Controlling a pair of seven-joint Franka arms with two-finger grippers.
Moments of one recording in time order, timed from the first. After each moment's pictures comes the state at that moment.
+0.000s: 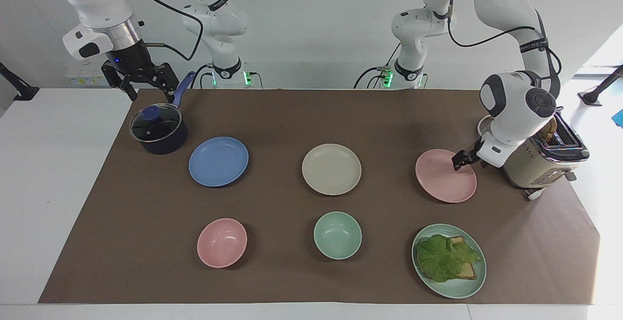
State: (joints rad) left arm 0.15 0.24 -0.10 -1.98 0.02 2.11 -0.02; right arm -0.13 -0.05 0.08 -1.61 0.00 1.61 0.05
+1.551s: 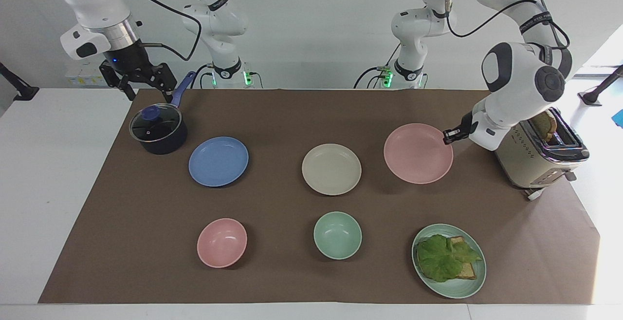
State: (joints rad) left arm 0.05 0.15 -0.21 -1.77 -0.13 1.65 -0.37; right arm -0.13 -0.05 0.08 -1.61 0.00 1.60 0.05
